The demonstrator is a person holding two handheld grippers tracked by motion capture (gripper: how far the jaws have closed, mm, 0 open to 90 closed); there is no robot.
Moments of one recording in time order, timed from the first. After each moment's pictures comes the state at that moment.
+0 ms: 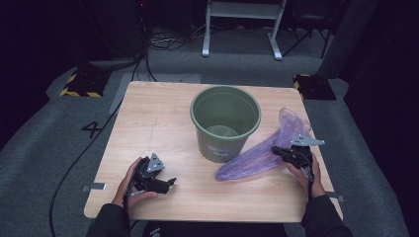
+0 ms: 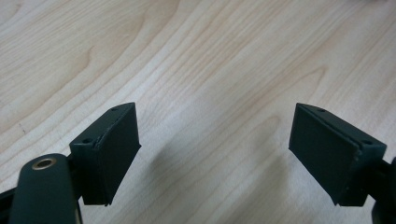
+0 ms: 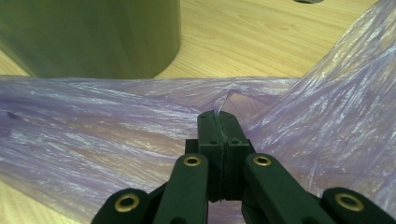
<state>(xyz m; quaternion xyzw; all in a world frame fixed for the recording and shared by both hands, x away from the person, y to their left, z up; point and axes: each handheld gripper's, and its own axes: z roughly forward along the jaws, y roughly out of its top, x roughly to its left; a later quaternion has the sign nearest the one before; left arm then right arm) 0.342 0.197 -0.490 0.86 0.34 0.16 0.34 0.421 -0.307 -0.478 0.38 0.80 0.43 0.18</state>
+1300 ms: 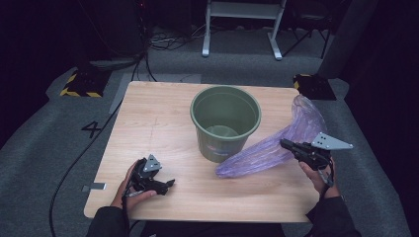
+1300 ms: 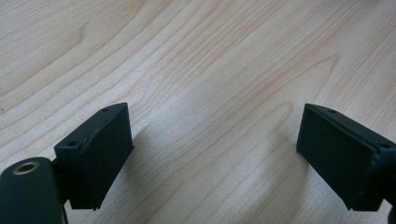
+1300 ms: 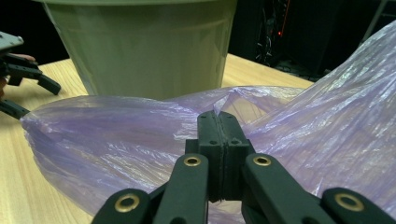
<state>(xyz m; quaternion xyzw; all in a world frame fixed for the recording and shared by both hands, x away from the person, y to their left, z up) 0.346 0.205 -0.504 0.85 0.36 0.15 0.35 0.386 -0.321 -0.416 0.29 0.76 0.55 0.21</state>
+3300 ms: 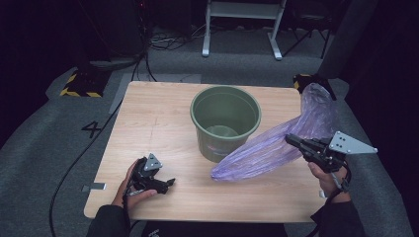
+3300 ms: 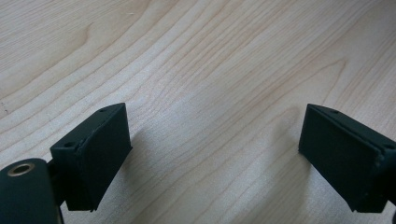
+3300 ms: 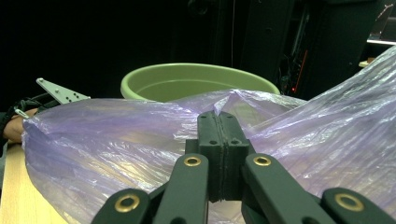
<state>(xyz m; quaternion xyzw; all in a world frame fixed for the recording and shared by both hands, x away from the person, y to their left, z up) 0.349 0.204 -0.504 0.85 0.36 0.15 0.35 0.349 -0.310 -0.352 0.21 0.72 0.61 0.24</state>
